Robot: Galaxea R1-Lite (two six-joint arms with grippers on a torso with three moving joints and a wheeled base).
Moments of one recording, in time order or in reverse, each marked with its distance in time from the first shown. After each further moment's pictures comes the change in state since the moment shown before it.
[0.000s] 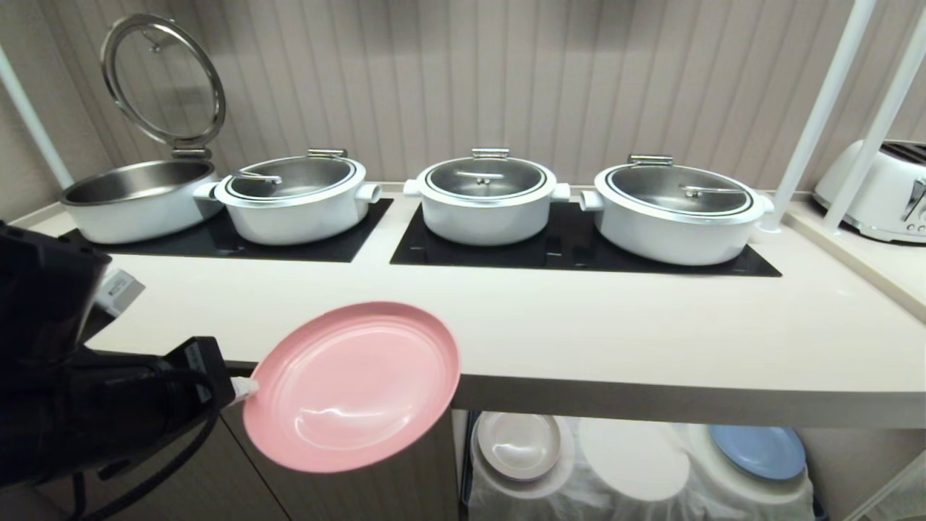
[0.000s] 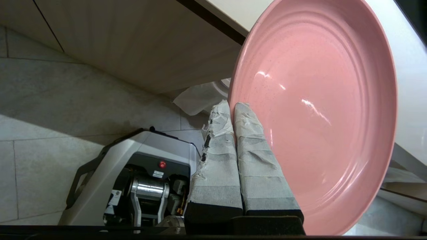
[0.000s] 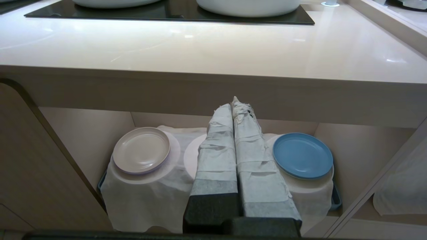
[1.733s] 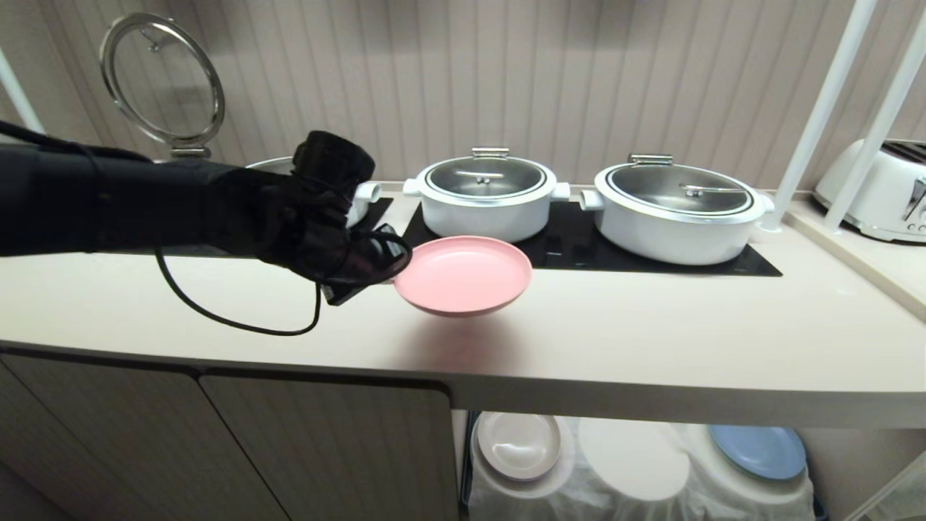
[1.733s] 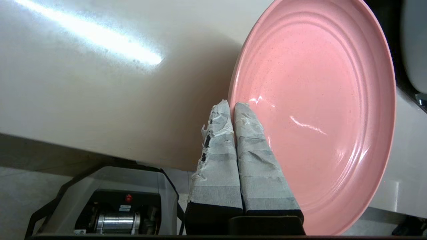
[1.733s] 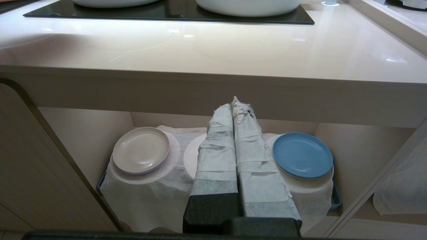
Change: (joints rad) left arm 0.042 0.735 -0.730 -0.002 -0.122 0.050; right arm 0.000 0.000 0.000 0.000 0.000 0.000
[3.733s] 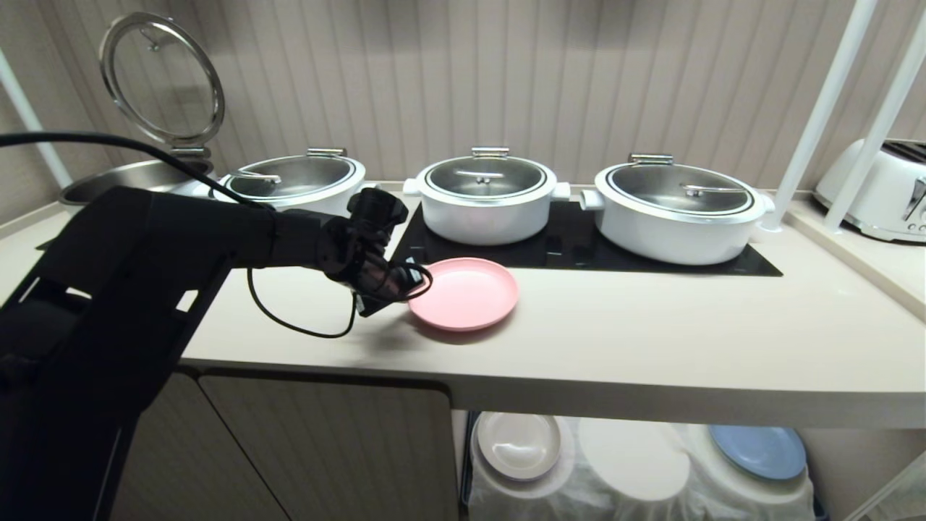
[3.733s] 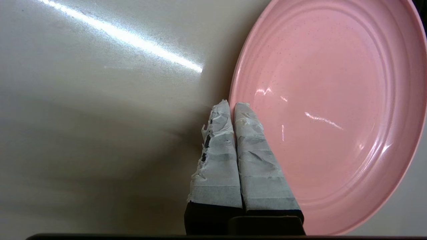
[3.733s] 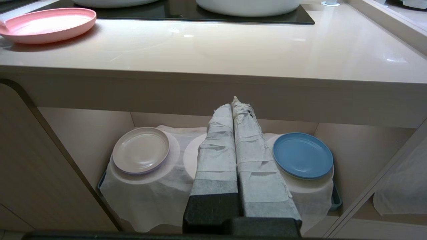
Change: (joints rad) left arm 0.055 0.333 -0.231 0.001 0.004 0.080; right arm 0.000 0.000 0.000 0.000 0.000 0.000
